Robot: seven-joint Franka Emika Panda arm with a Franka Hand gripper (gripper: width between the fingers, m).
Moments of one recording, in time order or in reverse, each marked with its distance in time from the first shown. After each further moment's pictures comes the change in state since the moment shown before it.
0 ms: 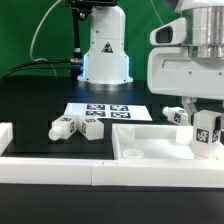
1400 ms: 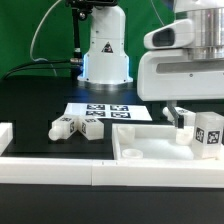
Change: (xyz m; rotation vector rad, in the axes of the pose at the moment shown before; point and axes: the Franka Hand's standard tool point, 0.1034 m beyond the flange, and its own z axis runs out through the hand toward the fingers) arm 0.004 0.000 -0.004 -0.029 -0.009 -1.103
